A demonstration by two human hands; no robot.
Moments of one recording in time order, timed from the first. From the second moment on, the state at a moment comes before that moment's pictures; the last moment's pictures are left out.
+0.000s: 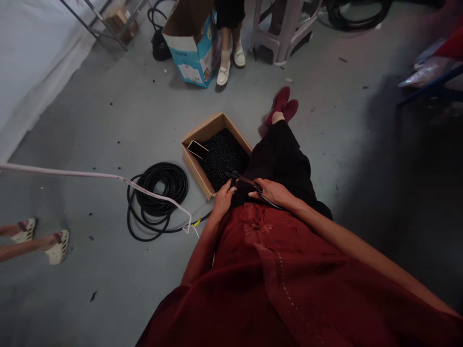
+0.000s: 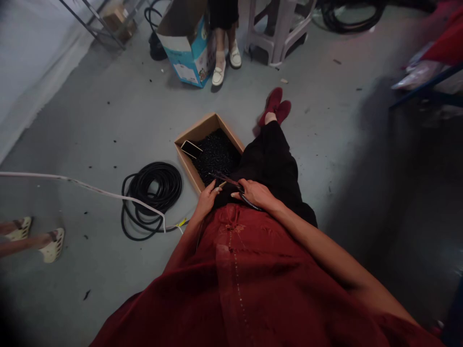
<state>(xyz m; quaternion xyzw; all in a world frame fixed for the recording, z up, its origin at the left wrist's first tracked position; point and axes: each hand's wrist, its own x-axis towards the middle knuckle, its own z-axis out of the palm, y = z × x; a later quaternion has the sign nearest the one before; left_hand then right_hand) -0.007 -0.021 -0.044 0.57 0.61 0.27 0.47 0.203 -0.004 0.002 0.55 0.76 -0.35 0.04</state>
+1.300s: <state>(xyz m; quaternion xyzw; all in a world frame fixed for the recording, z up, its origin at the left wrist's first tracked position) -0.015 -0.023 -0.053 0.74 0.59 0.13 0.29 0.202 -0.002 0.002 0.53 0.77 -0.35 0.06</state>
